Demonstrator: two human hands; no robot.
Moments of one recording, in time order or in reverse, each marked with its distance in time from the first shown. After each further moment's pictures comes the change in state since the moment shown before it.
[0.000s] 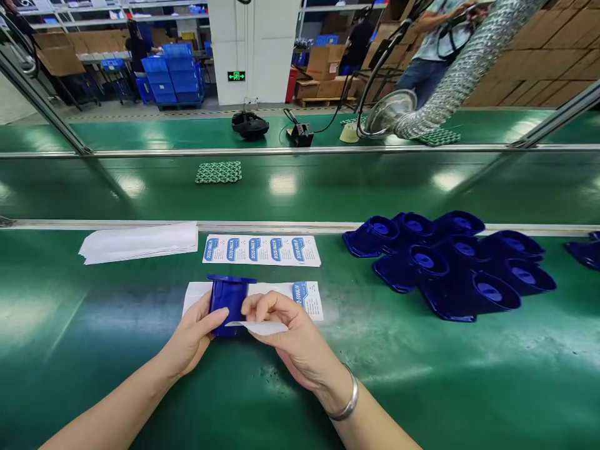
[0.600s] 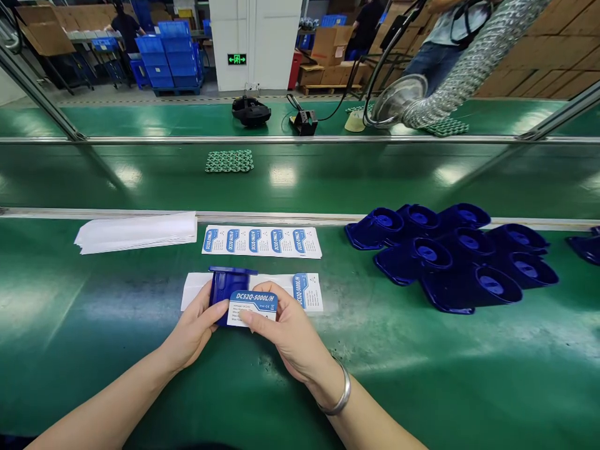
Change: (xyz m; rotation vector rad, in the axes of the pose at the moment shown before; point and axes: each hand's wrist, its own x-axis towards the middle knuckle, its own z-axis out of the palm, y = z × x) left_hand -0.003 -0.006 0.004 0.002 -0.024 0.047; right_hand -0.002 0.014 0.002 -0.112 0.208 0.107
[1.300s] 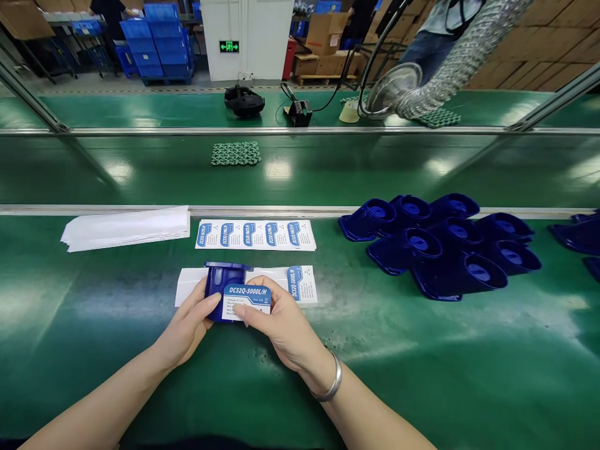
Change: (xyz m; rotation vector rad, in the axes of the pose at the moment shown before) left_hand -0.003 0.003 0.002 -0.051 -0.003 -0.072; right_hand 0.002 -0.001 0.001 -0.027 0.000 0.037
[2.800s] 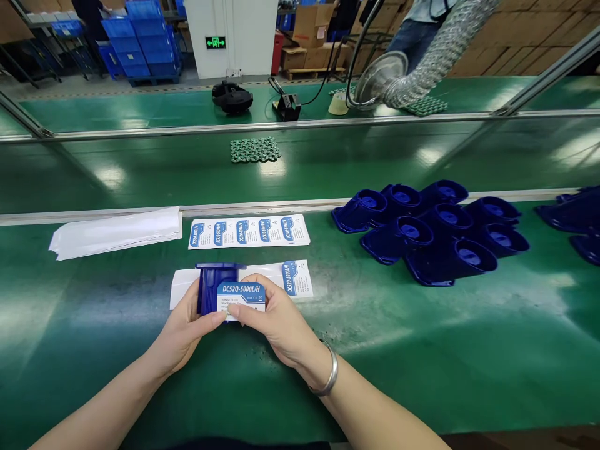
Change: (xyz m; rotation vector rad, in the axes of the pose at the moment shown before) left_hand 0.000 0.002 -0.001 0.114 -0.010 0.011; right_hand 0.000 -0.004 0.004 0.041 0.003 0.007
